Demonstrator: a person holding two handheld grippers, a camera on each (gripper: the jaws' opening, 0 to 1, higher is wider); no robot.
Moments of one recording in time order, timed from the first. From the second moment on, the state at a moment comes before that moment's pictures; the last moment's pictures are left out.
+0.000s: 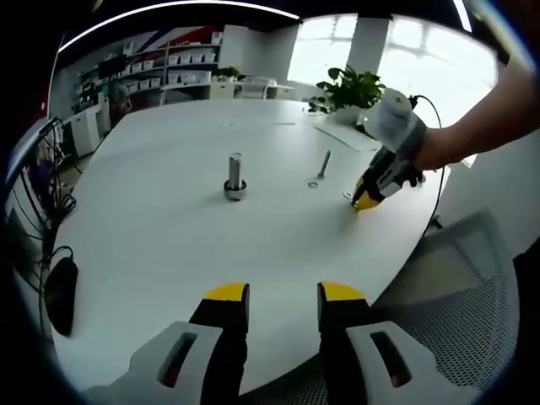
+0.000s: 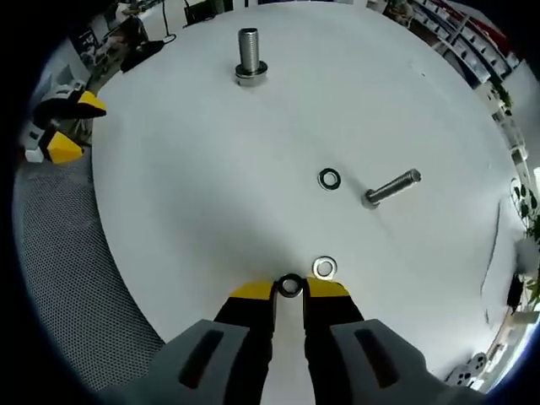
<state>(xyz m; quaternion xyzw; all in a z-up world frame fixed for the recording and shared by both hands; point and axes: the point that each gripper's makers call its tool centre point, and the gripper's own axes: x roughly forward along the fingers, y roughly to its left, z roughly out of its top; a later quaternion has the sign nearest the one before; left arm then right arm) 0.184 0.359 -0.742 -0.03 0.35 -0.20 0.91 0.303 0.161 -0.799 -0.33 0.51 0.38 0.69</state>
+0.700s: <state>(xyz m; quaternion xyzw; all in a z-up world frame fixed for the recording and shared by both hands) 0.184 0.359 -0.742 -0.02 0.36 -0.20 0.91 0.328 0.166 -0.768 -0.30 0.49 0.39 0.72</state>
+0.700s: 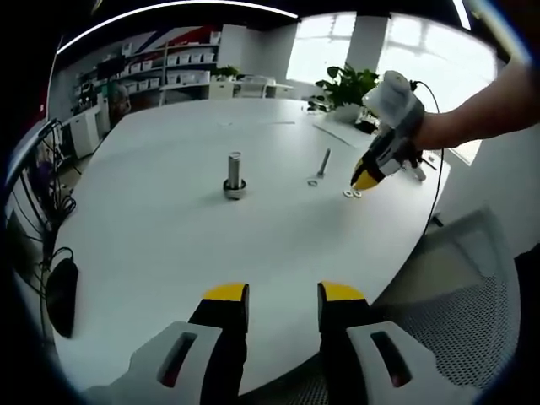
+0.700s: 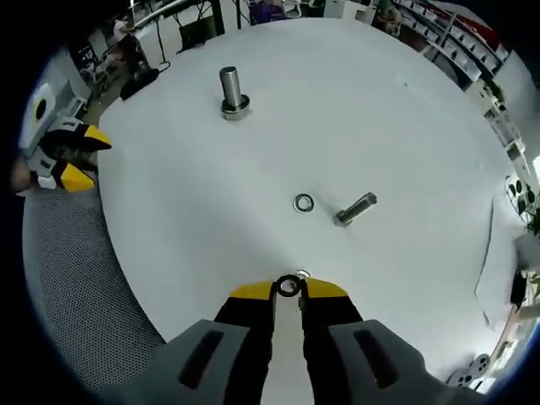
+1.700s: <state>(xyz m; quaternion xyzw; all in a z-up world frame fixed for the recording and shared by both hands) 0.184 0.359 -0.743 -0.02 0.36 -0.20 0.91 0.390 0.186 -0.732 -0.33 0.44 0.41 0.73</state>
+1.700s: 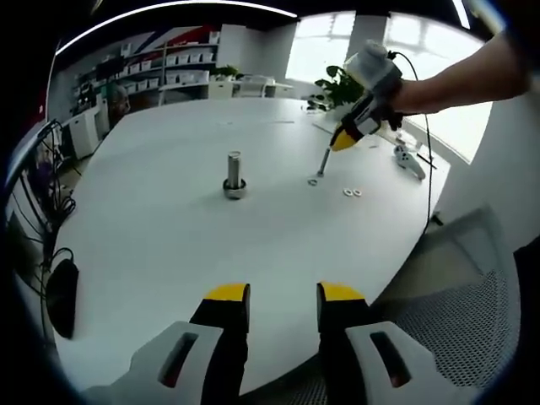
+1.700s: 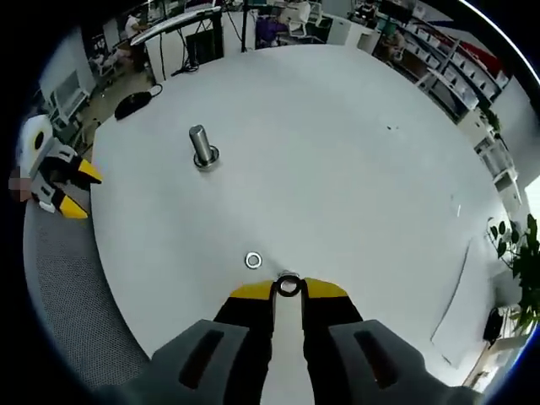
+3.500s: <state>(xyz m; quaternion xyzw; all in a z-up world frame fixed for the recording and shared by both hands) 0.181 0.356 -0.750 -0.01 0.37 -0.20 0.91 0.407 0.198 -0.775 -0.34 0.44 0.42 0.72</state>
